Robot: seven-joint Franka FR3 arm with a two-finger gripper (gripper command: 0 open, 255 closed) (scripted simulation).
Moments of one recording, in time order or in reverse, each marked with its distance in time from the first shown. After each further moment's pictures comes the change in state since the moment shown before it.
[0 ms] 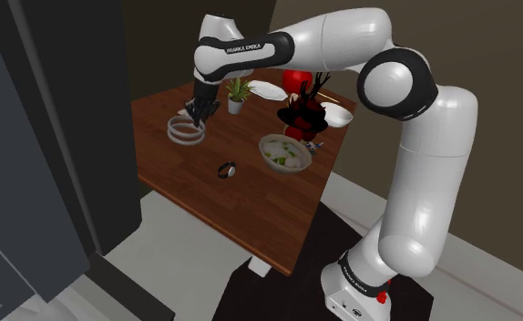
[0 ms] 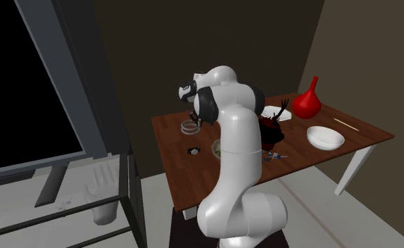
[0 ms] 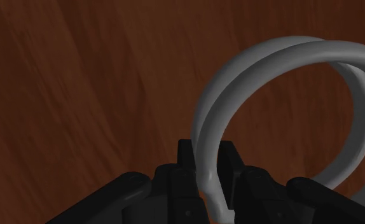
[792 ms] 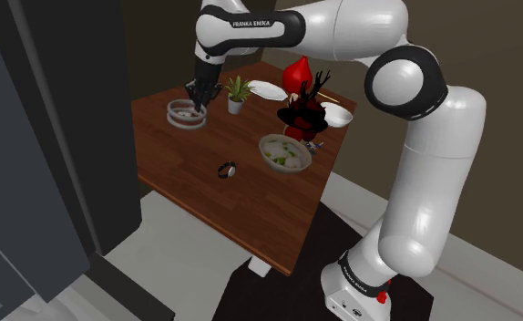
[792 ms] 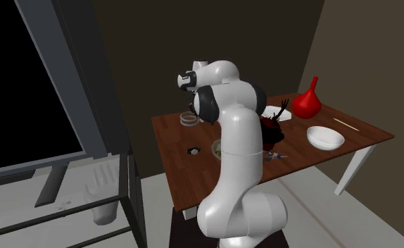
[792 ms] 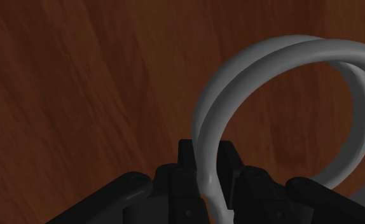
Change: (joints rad) arm 0.002 -0.039 0.003 0.102 0.003 -0.140 0.004
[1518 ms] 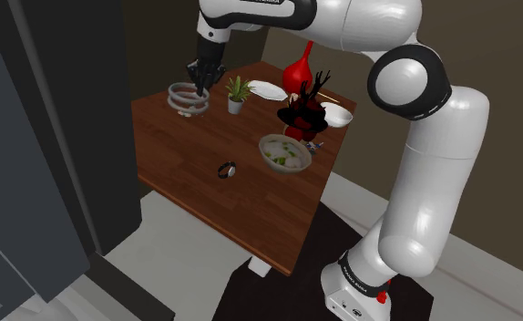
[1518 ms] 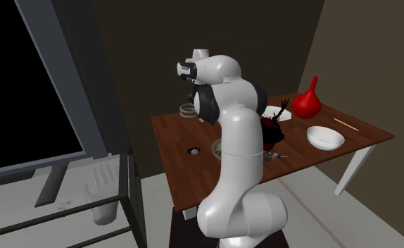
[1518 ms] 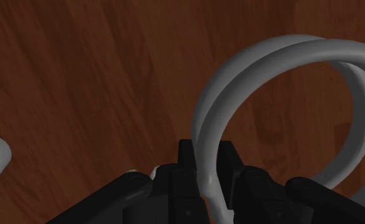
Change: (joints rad) arm 0.000 -0.015 0.001 0.126 0.001 -0.141 0.000
